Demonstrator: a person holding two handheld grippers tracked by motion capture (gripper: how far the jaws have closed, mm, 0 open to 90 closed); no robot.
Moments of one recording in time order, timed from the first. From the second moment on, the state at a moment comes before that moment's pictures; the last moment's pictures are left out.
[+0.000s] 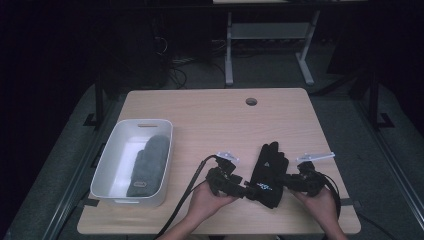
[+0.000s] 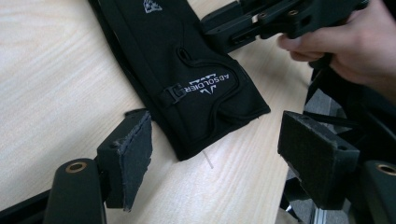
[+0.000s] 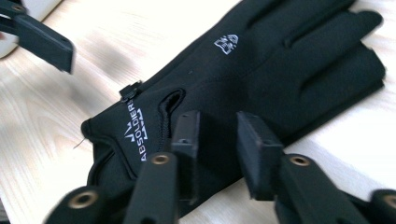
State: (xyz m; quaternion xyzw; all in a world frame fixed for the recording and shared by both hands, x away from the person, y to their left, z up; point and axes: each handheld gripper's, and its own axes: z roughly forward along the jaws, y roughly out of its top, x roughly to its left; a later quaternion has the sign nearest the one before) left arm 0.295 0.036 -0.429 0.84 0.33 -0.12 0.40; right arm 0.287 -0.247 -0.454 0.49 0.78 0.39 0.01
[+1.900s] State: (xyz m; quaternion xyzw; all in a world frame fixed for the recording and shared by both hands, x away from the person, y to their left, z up) left arm 0.316 0.034 -0.463 0.83 0.36 -0.17 0.38; right arm 0.330 -0.265 -0.465 0.56 0.69 0.46 -0.02
